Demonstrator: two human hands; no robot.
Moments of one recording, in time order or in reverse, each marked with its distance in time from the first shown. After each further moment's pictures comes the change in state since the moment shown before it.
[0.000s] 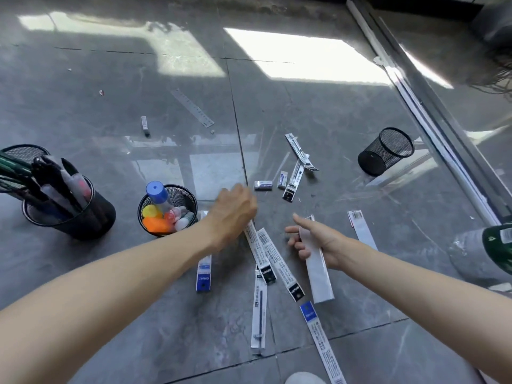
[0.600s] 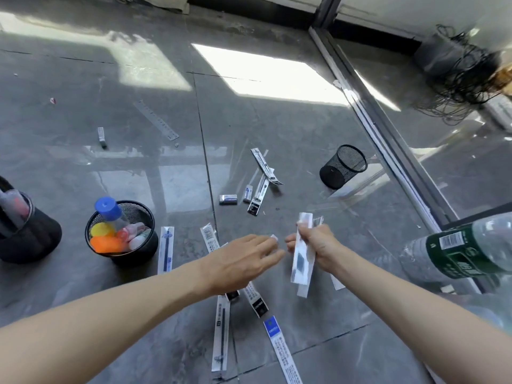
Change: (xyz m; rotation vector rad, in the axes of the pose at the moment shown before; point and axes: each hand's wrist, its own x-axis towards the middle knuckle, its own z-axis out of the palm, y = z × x) left_hand 0.000 0.065 0.004 -0.346 0.298 0.538; right_hand -0.013 -0.021 -0.051 0.089 0.342 -0.265
